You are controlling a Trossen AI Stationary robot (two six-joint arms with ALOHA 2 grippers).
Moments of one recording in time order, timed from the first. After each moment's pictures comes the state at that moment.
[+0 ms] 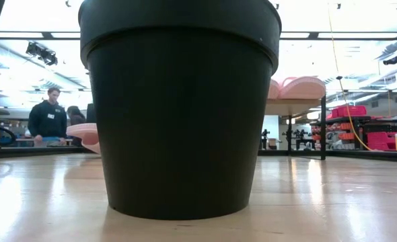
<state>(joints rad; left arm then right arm) 0.25 1.73 1.20 0.06 -0.31 -1.38 -0.26 1.31 2.12 -1.57 0.38 -0.03</state>
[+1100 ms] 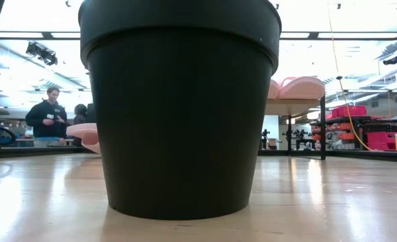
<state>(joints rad) 0.26 1.73 1.20 0.03 -0.31 -1.37 -0.26 1.31 2.12 -1.57 0.38 -0.04</state>
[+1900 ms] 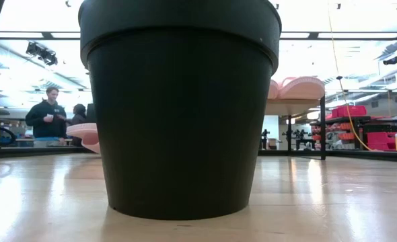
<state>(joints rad) 0.26 1.73 1.20 0.06 -0.29 -1.37 -0.26 1.31 2.12 -1.57 0.38 -0.03</state>
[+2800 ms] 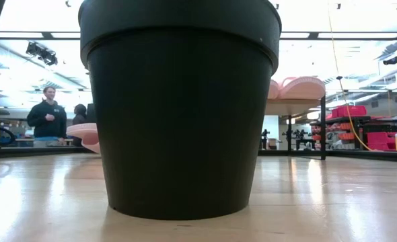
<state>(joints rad) 0.31 1.73 1.20 0.06 -0.12 -1.45 -0.26 1.31 2.12 -1.57 0.37 -0.03</state>
